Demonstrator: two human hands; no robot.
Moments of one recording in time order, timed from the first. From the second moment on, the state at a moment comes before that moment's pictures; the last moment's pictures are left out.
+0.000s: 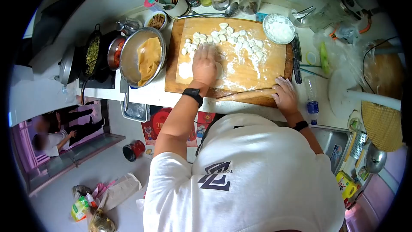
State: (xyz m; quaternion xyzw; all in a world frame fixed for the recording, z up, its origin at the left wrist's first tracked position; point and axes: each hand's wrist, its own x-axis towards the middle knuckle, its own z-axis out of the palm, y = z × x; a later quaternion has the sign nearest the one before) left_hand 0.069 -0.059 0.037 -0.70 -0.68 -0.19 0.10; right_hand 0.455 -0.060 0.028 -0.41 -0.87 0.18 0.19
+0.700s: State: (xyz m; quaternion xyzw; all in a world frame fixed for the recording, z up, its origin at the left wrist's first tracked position) left_hand 0.119 -0.058 0.050 -0.72 -0.68 -0.11 -0.11; right_hand 0.451 -0.064 0.032 -0.42 -0.87 0.17 0.20
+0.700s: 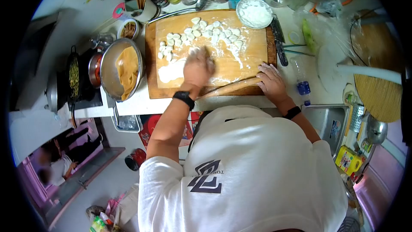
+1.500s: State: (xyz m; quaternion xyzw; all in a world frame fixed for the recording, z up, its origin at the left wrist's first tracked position) left_hand 0.184 -0.104 0.022 -0.80 -0.54 -0.19 -0.17; right_hand 0.470 -0.072 0.036 -0.36 -0.88 0.19 0.23
